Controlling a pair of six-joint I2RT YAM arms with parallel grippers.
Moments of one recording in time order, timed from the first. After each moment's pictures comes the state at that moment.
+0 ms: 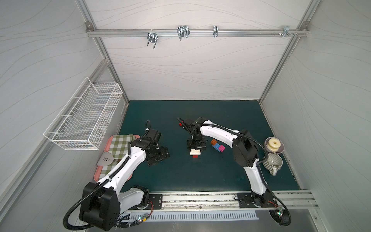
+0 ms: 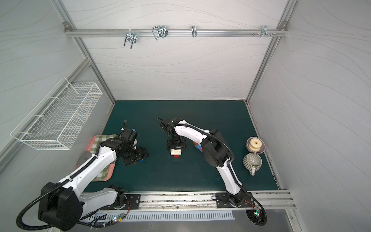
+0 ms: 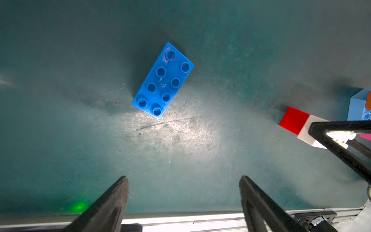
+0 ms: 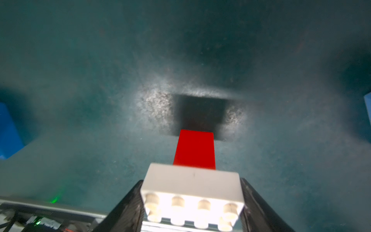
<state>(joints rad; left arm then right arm) -0.27 1.15 0.80 -0.99 0.17 -0.66 0.90 2.17 1.82 -1.23 -0.15 0.74</state>
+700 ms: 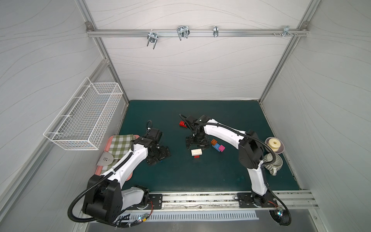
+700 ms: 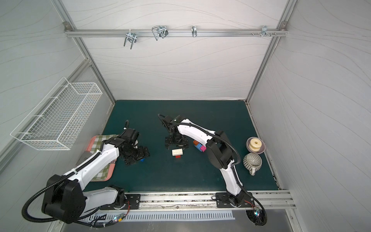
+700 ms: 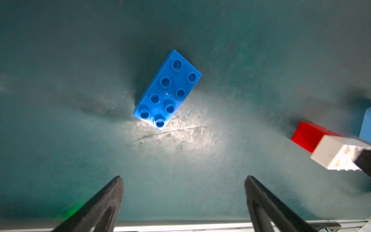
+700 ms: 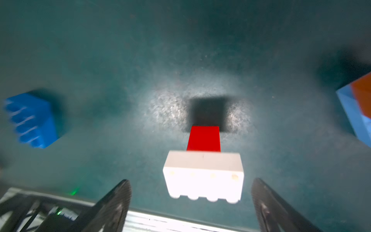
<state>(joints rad) -0.26 1.25 0.80 -0.94 0.15 -0.69 0.88 2.05 1.80 -1.19 -0.16 0.76</state>
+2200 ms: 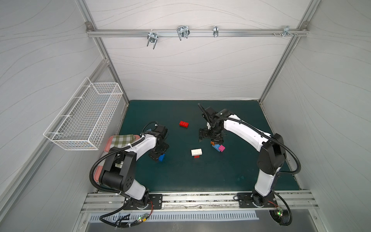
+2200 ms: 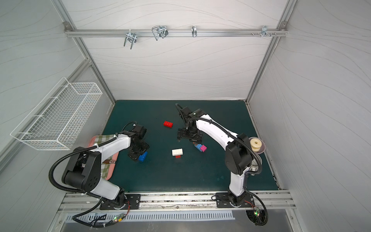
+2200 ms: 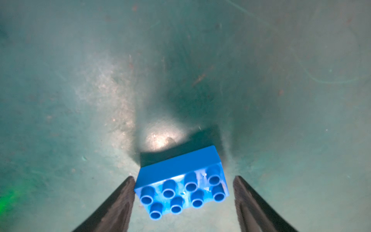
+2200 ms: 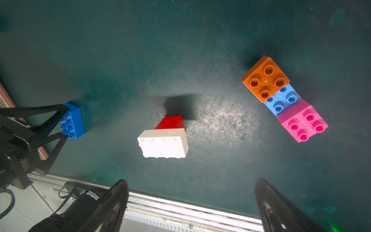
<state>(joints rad) -0.26 1.55 0.88 -0.81 -0.07 -1.26 0.72 1.83 1.64 -1.19 -0.20 0.71</state>
